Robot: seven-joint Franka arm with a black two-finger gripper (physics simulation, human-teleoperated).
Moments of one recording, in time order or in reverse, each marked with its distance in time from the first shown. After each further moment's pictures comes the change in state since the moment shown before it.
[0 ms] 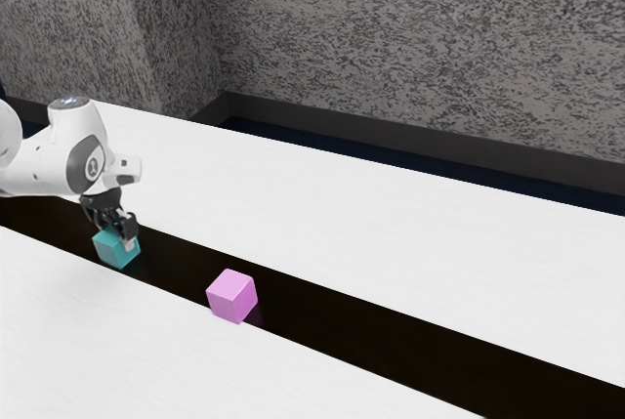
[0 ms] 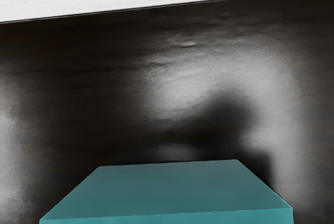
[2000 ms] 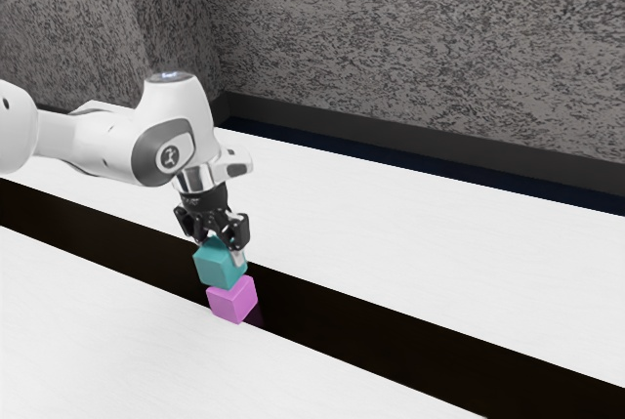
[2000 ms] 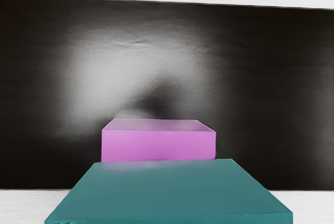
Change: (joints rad) arm -0.007 -0.324 -0.485 -0.185 -0.043 -0.213 -0.565
